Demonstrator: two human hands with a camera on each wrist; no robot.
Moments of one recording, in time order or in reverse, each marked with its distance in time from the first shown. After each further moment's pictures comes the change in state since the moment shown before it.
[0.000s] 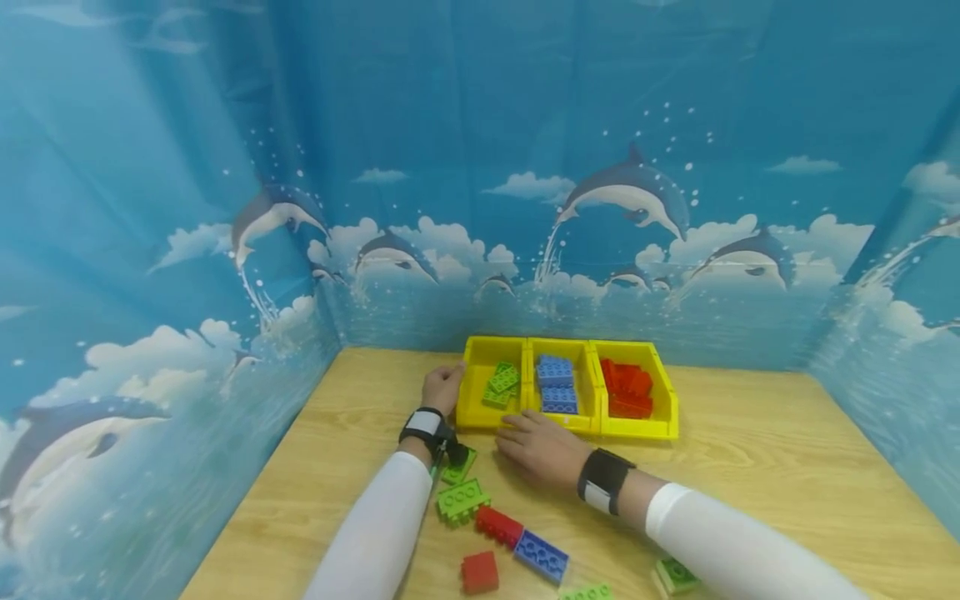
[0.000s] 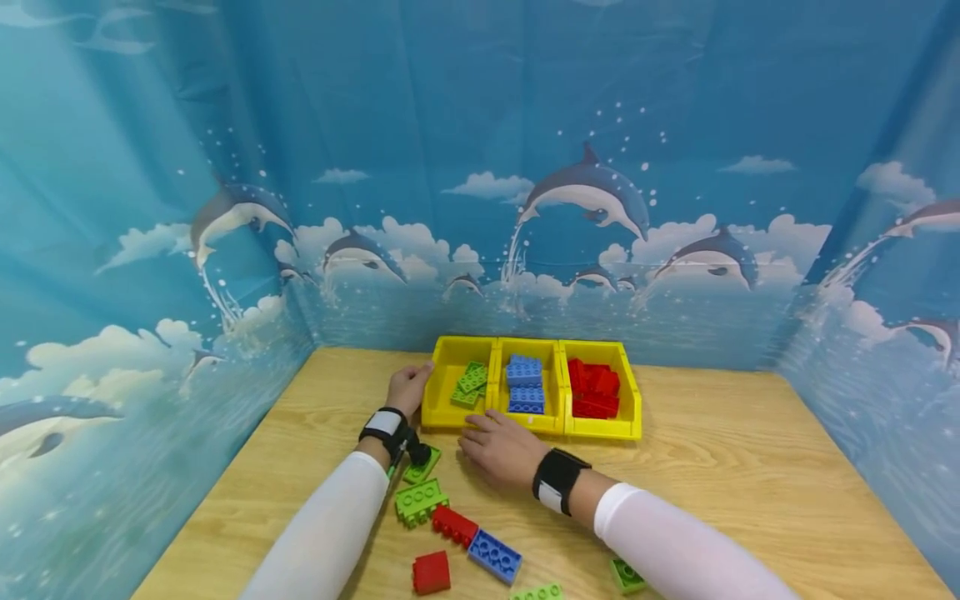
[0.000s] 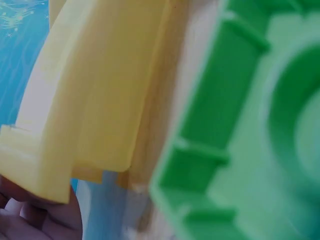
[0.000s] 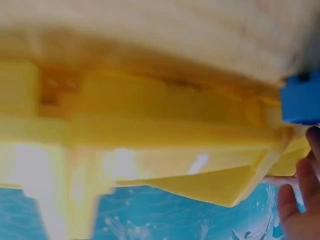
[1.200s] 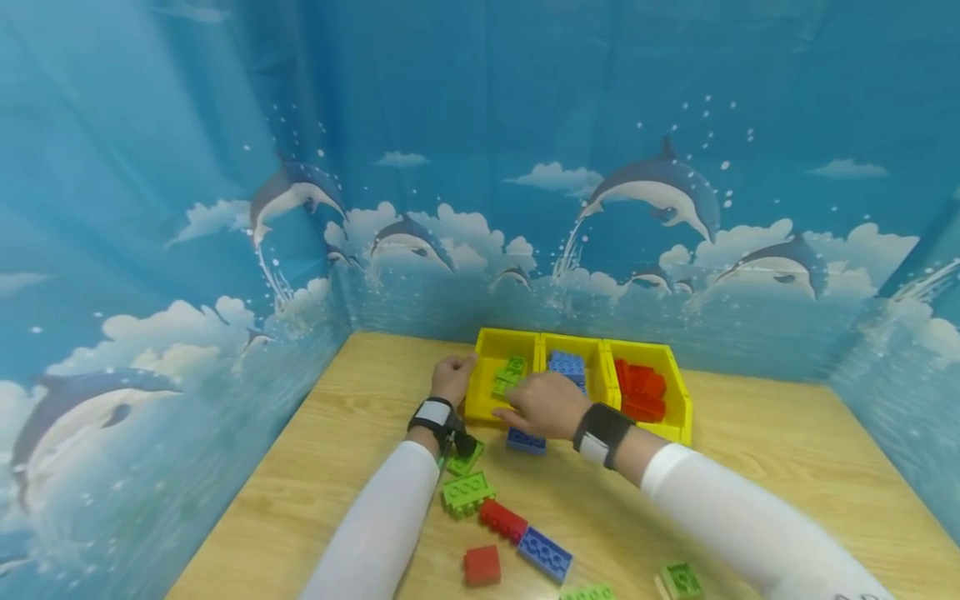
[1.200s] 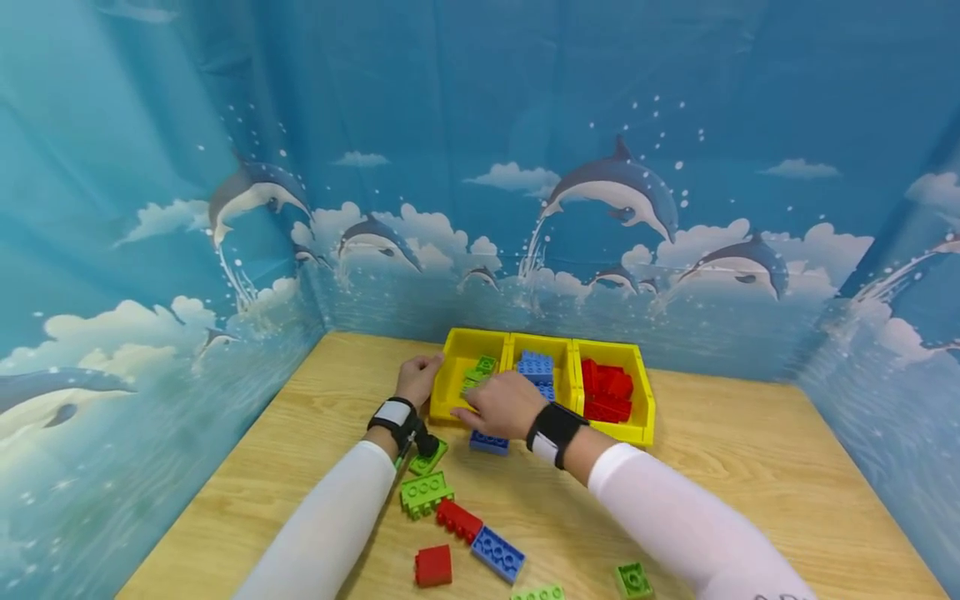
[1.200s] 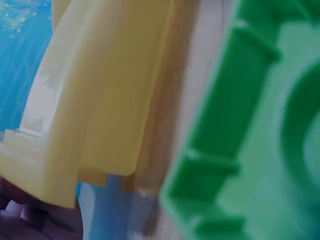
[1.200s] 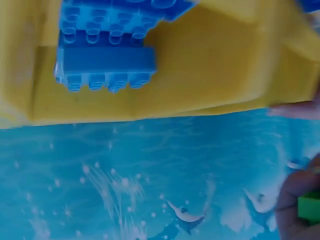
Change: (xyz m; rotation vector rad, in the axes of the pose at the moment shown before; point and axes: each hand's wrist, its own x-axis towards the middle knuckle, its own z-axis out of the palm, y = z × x) left_hand 0.006 -0.002 -0.001 0.025 -0.009 -0.016; right_hand 0.048 0.034 -0.049 0.195 0.007 0.132
